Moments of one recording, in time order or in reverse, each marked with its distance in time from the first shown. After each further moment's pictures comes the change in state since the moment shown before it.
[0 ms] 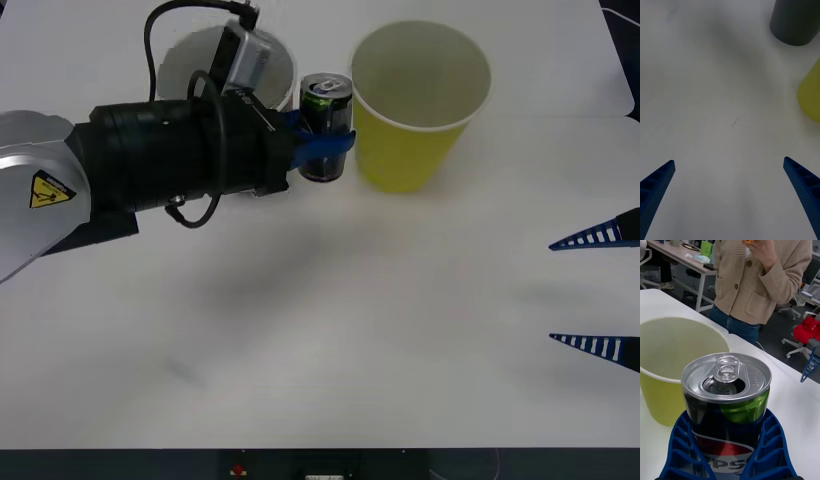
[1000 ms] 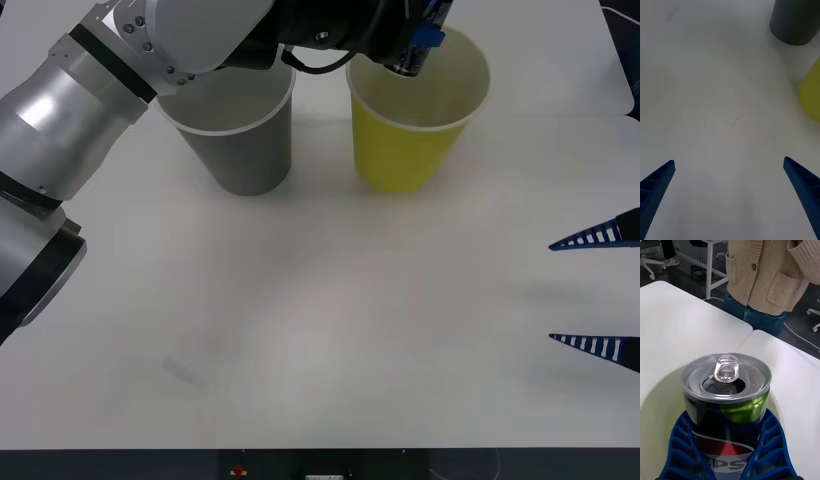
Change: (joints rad) right arm 0.000 0.000 0.000 0.000 0.000 0.000 0.000; left arm -0.610 -0.478 -0.029 0.744 -0.229 -0.303 -0.065
